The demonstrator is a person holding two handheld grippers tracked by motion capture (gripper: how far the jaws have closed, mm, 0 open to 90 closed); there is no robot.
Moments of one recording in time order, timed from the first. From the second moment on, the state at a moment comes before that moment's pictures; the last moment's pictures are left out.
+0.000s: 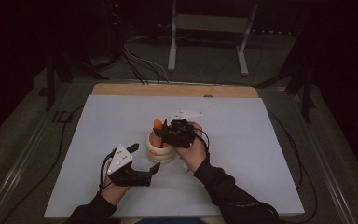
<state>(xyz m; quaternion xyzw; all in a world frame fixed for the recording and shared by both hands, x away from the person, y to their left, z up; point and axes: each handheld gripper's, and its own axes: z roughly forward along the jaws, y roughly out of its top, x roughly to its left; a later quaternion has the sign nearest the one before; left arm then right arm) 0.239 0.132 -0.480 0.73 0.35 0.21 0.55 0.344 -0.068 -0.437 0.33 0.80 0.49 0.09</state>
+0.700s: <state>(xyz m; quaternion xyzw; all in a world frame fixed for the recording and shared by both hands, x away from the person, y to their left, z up) 0.238 0.133 -0.478 0.72 0.36 0.21 0.55 0.346 -0.066 -0.435 0.34 0.81 0.47 0.10</state>
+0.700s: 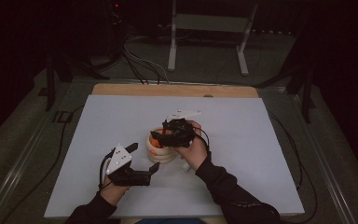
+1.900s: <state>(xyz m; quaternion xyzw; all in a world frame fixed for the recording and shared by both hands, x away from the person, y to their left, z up) 0.233 0.101 -0.457 0.73 0.32 0.19 0.57 0.305 -0.186 -0.426 0.33 0.76 0.55 0.13</state>
